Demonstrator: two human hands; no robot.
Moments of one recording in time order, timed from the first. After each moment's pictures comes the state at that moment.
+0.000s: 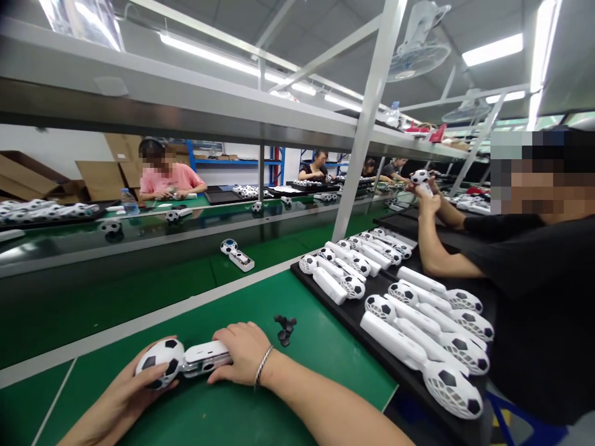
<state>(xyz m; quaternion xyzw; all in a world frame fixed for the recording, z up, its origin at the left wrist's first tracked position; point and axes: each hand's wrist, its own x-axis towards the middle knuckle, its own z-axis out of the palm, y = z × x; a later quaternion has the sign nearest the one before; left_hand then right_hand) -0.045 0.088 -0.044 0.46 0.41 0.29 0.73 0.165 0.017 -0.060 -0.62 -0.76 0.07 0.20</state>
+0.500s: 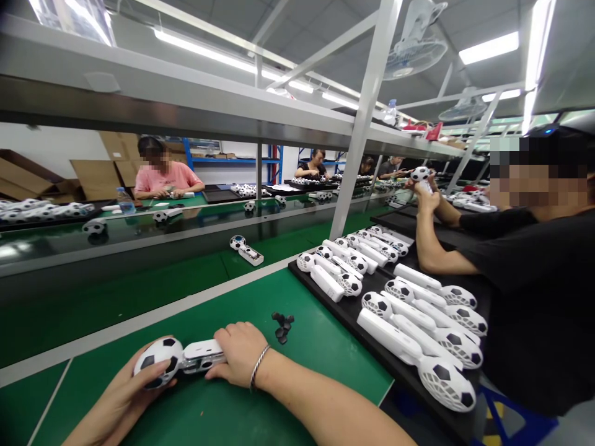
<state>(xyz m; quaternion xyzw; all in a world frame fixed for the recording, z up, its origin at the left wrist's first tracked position) -0.041 0.086 -0.048 0.46 0.43 0.31 0.71 0.159 0.013 -0.052 -0.65 -0.75 0.04 0.13</state>
